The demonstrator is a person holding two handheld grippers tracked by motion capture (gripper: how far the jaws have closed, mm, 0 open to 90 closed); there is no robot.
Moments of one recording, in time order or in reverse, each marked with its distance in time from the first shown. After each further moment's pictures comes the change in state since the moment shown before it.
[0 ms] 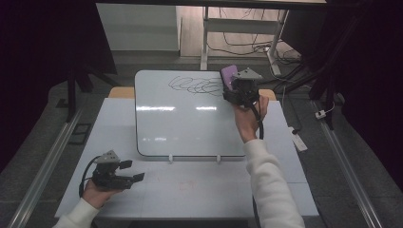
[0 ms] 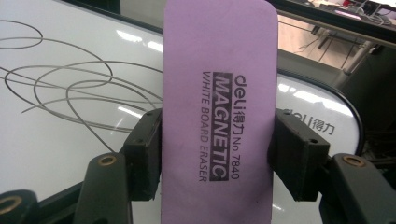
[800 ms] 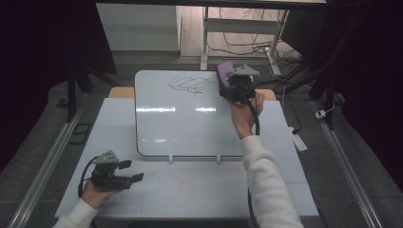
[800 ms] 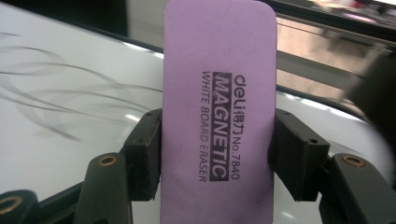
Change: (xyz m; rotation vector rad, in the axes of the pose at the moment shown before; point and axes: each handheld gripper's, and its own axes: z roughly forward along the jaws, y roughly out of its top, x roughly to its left) left arm 0.000 -0.001 -0.004 -0.011 0.003 0.001; right arm 0.012 0.014 0.009 -0.029 0.070 0.023
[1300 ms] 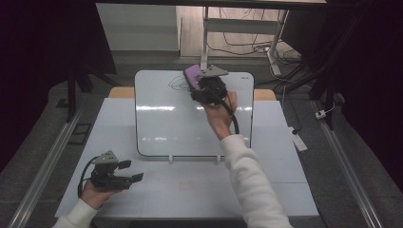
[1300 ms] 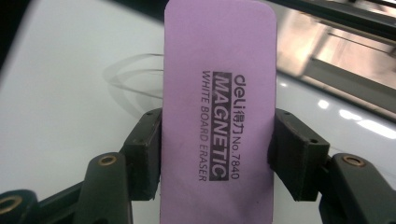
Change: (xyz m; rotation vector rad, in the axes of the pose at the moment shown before) left arm 0.002 -0.001 -0.002 -0.003 -0.001 0.002; right arm 0.045 0.011 0.013 -0.007 0.135 -0.055
